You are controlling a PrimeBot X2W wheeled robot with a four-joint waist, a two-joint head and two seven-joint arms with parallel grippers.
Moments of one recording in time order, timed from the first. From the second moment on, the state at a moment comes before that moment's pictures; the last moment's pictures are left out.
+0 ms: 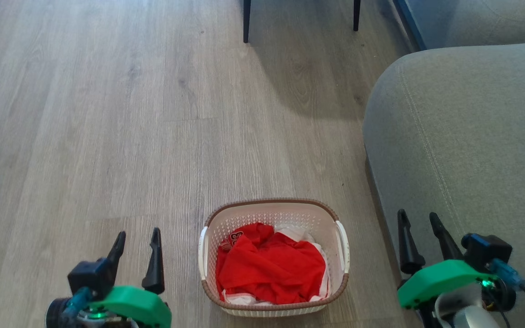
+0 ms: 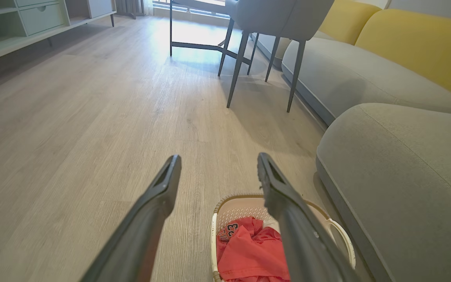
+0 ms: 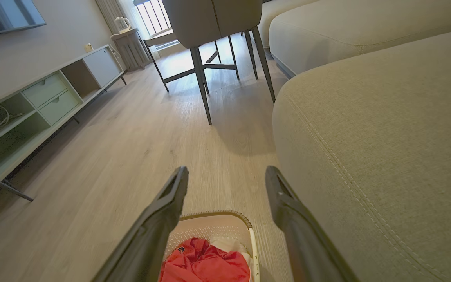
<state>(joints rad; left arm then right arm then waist) 0.09 0.06 -0.14 0.18 -0.27 -0.01 -0.20 0.01 -0.04 0.10 0.21 0.40 0.13 -0.20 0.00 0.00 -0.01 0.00</state>
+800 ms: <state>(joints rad) 0.11 0.06 -0.15 0.18 -0.06 -0.01 -0.25 0.01 -0.04 0.13 0.20 0.19 0.13 -0.25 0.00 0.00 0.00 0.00</state>
